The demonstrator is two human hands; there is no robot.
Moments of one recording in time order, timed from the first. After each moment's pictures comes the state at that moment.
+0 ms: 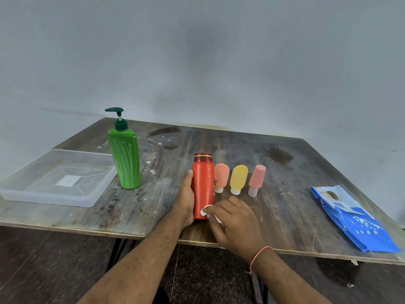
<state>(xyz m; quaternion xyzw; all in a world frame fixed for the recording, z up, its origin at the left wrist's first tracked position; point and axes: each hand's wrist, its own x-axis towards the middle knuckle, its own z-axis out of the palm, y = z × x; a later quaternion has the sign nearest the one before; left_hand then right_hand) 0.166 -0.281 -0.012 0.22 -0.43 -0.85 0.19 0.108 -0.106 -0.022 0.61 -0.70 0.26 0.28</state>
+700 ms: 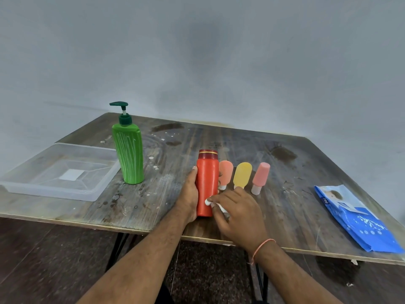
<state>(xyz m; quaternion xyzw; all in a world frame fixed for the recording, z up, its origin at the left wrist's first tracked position) 0.169 -0.279 -0.008 0.21 -0.46 -0.84 0.19 0.106 -0.113 -0.010 0.57 -0.73 0.28 0.26</state>
